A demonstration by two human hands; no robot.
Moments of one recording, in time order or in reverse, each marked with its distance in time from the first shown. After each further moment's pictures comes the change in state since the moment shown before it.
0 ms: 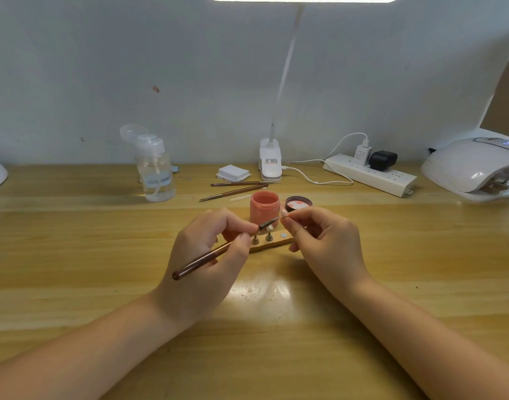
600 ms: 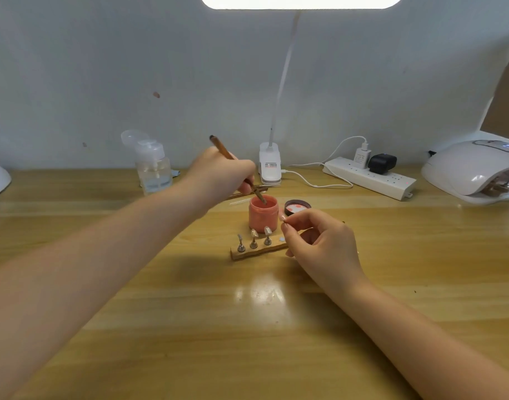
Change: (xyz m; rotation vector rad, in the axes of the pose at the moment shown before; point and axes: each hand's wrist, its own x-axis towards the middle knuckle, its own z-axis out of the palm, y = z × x) left_hand 0.115 -0.003 0.003 0.094 -0.143 -0.585; right_hand 0.001 -0.002 0.002 0.007 0.026 0.073
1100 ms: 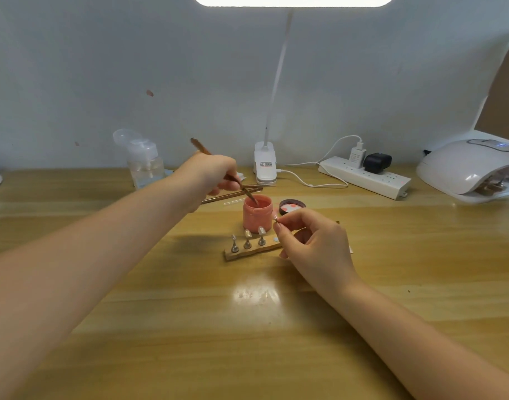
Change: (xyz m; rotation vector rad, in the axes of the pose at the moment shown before) left_hand 0.026 -0.007 0.002 -0.081 -0.050 -0.311; right_hand 0.001 0.000 0.000 0.003 -0.017 0.000
